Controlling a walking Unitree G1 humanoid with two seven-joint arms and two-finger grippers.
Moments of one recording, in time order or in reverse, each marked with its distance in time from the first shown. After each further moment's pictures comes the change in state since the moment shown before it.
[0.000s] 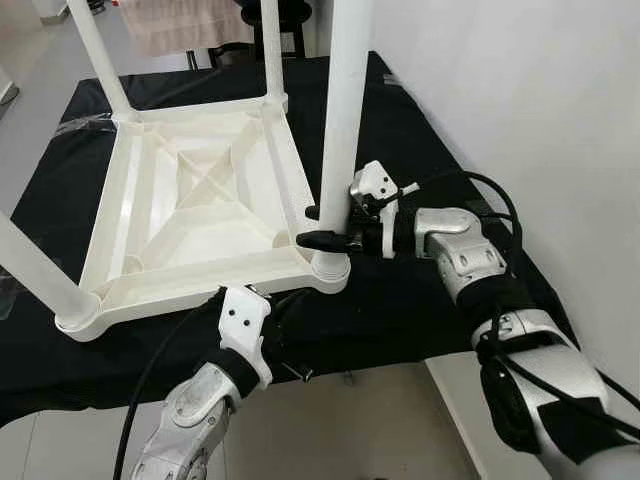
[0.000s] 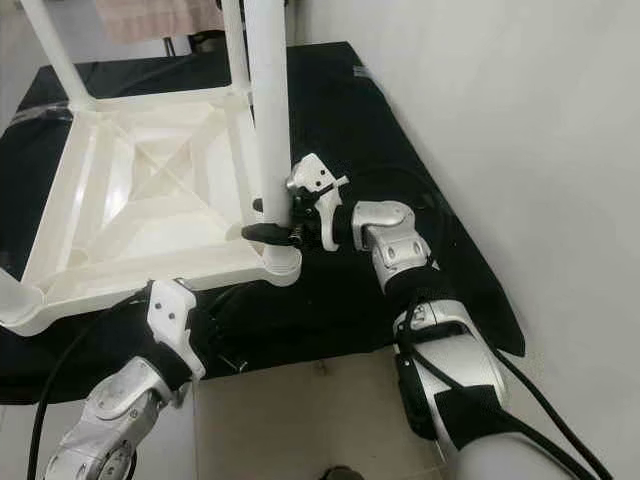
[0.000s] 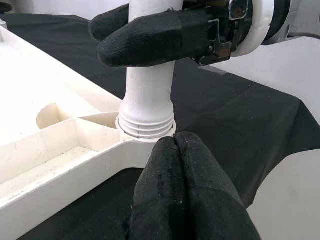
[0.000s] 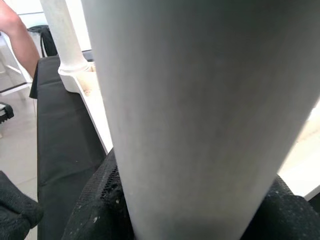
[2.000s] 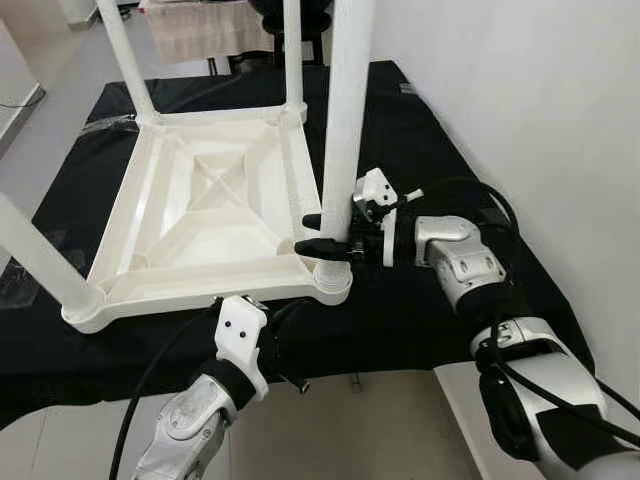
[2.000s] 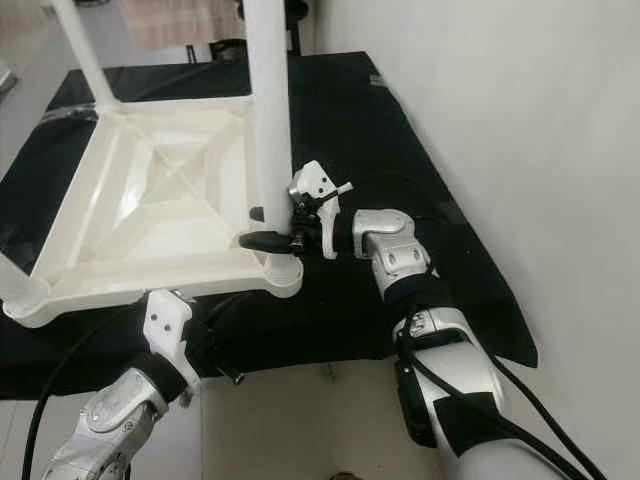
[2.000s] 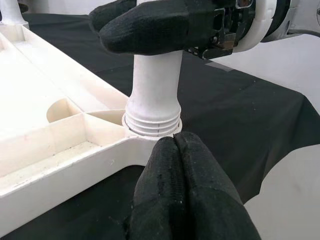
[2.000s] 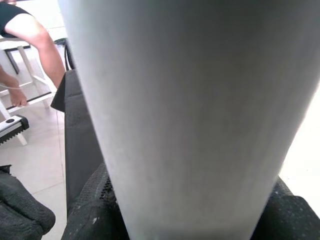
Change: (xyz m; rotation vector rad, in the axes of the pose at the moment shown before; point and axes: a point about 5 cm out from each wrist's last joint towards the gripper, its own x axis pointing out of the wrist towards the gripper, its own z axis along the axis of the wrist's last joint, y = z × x) left arm -0.009 -0.002 -0.006 -0.011 0.016 -0.001; right arm 0.001 0.005 -0.007 0.061 -0.021 0.011
